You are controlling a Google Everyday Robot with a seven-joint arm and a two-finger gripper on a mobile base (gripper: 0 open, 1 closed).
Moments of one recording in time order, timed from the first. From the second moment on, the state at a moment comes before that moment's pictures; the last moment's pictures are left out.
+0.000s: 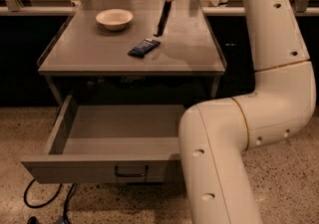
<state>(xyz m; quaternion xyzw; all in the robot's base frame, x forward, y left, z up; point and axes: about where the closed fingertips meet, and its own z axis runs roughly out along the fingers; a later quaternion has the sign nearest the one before) 0.766 -0.054 1.014 -0.48 0.78 0.10 0.39</state>
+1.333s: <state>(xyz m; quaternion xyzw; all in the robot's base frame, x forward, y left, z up) 0.730 -0.116 1.118 -0.42 0.81 -0.03 0.41</state>
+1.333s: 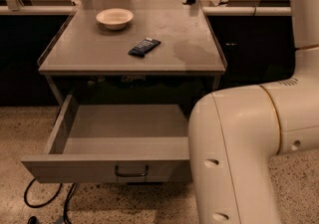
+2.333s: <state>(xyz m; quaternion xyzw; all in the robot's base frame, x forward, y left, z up) 0.701 -0.172 1.078 -0.35 0.79 0.24 0.44</state>
